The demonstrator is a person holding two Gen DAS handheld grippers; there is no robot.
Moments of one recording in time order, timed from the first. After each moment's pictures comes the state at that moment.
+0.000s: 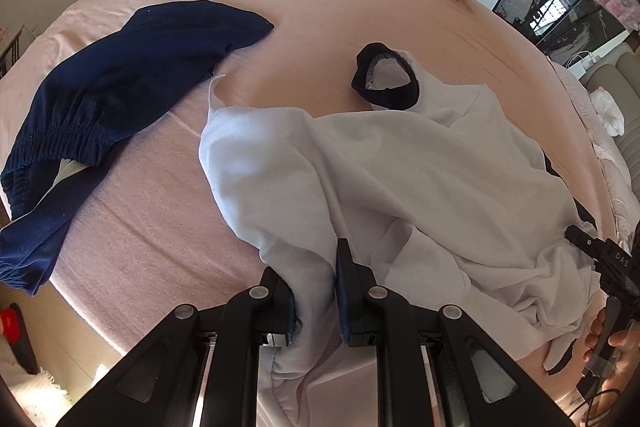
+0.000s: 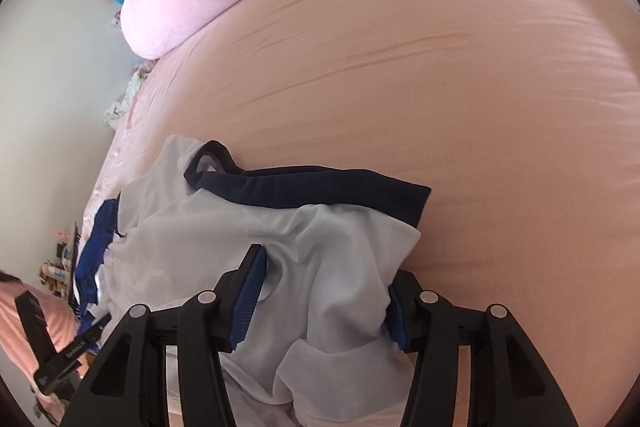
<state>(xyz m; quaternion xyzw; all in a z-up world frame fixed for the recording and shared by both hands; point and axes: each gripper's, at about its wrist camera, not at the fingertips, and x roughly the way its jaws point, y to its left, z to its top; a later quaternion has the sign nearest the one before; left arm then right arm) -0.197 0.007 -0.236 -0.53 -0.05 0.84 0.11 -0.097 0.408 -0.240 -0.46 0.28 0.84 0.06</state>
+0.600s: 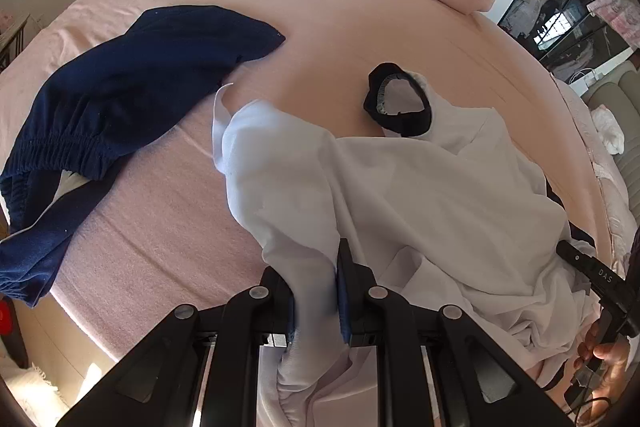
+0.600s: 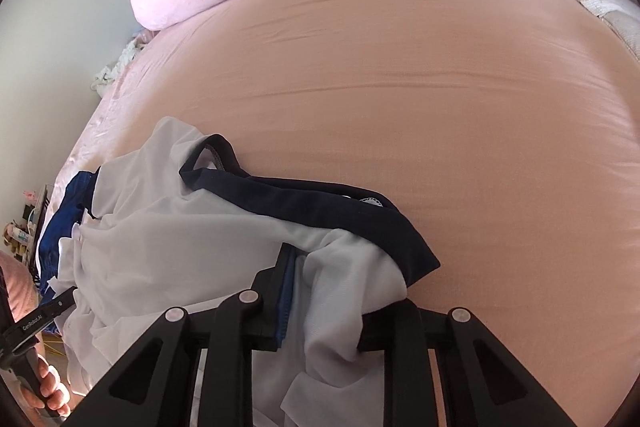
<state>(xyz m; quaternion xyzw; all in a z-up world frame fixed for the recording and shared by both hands) -0.204 0.016 -0.228 -0.52 -0.05 0.85 0.11 -0.114 0.391 -0.235 -0.47 0.22 0.85 0.08</state>
